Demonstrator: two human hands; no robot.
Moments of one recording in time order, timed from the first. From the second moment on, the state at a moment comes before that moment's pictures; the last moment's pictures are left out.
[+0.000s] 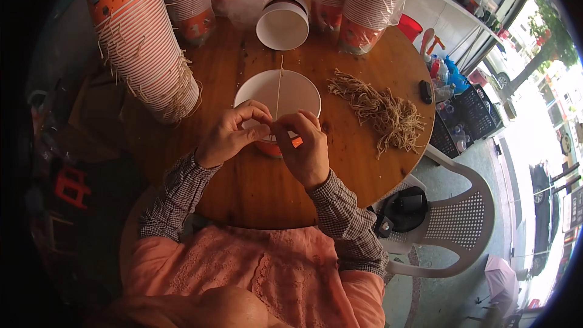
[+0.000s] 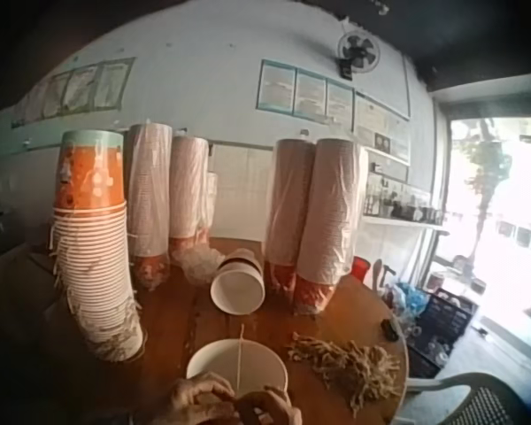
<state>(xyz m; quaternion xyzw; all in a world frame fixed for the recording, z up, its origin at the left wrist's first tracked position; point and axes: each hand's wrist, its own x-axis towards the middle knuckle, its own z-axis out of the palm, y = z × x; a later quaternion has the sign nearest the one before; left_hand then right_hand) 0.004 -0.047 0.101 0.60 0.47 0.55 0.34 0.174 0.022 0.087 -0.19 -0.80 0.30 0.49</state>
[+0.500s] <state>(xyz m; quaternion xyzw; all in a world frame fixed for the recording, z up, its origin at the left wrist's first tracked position) 0.013 -0.048 0.099 0.65 0.50 0.51 0.25 0.183 0.030 0.095 -0.19 -0.84 0.21 0.46</state>
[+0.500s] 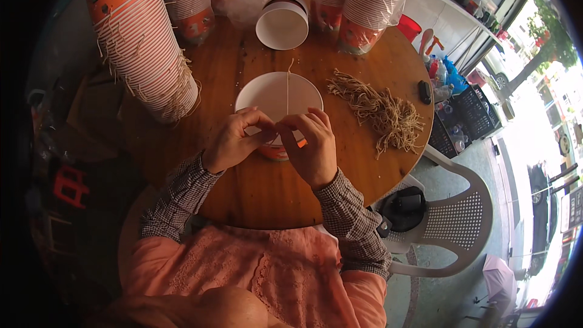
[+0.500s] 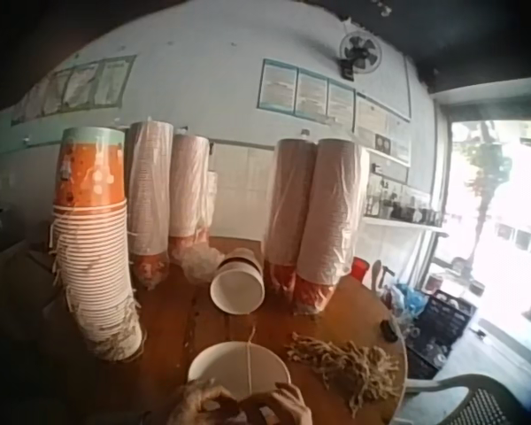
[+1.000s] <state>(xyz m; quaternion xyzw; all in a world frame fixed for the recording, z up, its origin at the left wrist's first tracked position) 0.009 -0.053 0.093 0.71 0.53 0.43 0.16 0.194 0.038 0.105 -0.19 -0.85 0.06 0.48</state>
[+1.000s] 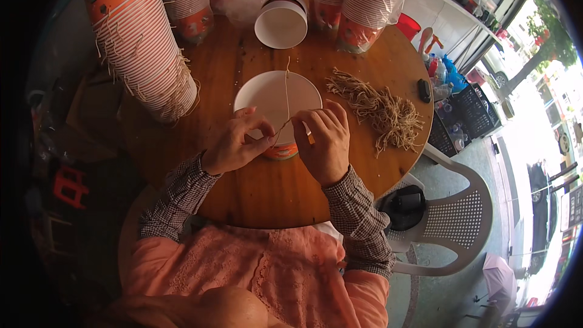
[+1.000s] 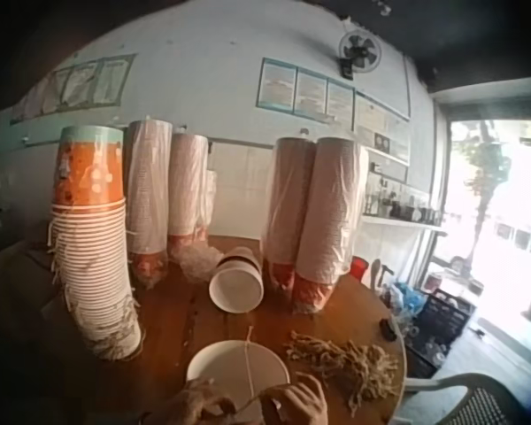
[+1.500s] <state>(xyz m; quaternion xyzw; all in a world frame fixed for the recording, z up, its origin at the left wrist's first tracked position) -0.010 -0.037 0.089 0.80 0.45 0.38 0.13 0.184 0.038 0.091 -0.29 -0.78 0.32 0.46</state>
